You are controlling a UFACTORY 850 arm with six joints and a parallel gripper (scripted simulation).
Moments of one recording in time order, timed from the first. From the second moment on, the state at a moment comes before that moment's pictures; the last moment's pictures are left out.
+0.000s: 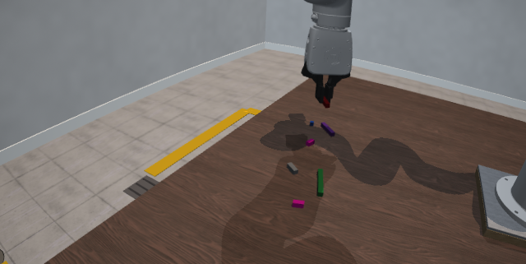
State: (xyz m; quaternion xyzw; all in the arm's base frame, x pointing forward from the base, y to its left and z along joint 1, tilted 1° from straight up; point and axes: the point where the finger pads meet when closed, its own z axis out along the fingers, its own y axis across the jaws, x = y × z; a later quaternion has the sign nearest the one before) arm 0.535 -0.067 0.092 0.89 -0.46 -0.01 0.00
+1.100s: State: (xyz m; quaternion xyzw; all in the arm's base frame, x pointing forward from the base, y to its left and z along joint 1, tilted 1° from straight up) arm 0.578 0.052 0.086 0.95 -0.32 -0.01 0.00
